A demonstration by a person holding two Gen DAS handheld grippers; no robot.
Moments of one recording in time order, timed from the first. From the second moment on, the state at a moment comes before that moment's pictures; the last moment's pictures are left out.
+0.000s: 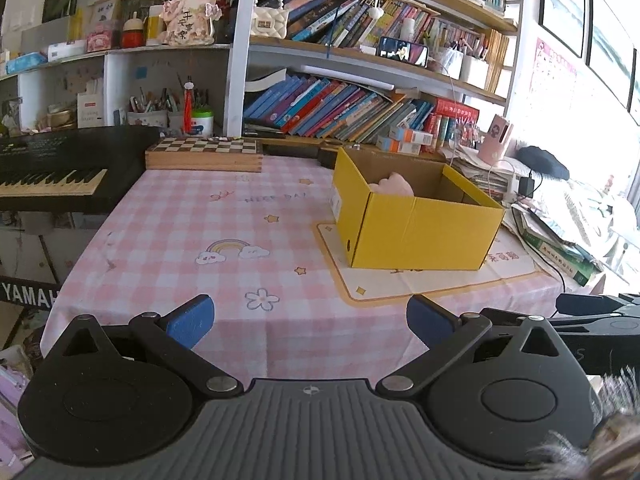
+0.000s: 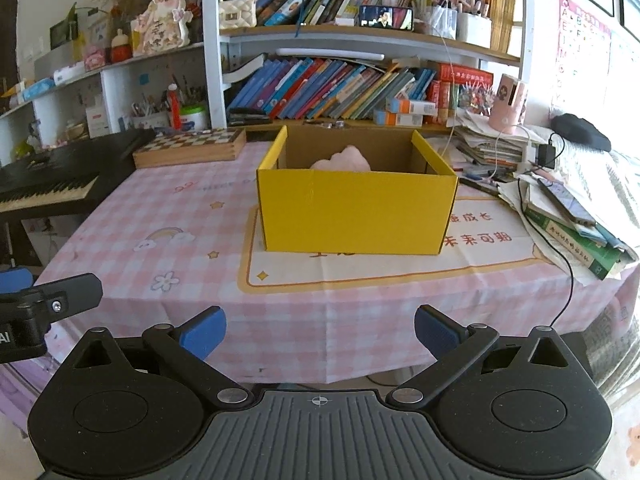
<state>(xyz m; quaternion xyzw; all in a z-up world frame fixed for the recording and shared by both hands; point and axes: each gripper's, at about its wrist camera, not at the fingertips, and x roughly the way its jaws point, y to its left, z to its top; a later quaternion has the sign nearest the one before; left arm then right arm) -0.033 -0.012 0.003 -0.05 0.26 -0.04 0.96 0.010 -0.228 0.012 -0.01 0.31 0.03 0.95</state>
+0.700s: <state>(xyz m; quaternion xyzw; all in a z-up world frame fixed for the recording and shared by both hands) -0.029 -0.015 -0.002 -0.03 0.30 -0.03 0.95 0.009 -0.229 0.009 -0.01 0.32 0.03 0.95</state>
